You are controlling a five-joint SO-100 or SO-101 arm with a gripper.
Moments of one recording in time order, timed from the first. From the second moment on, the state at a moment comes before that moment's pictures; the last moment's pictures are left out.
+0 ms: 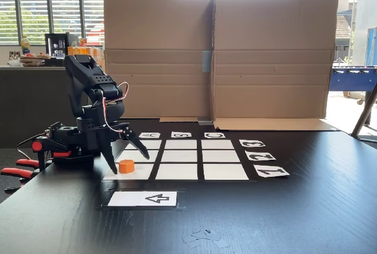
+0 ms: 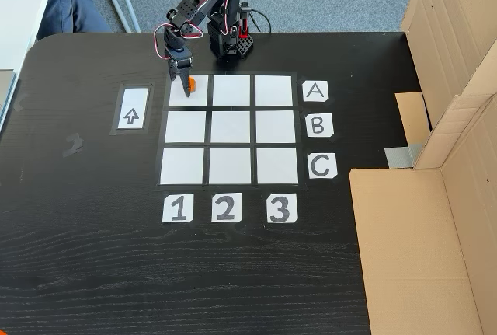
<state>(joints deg) 49.2 111.5 139.0 51.5 3.7</state>
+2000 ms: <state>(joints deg) 93.7 172.0 150.8 81.5 -2.3</state>
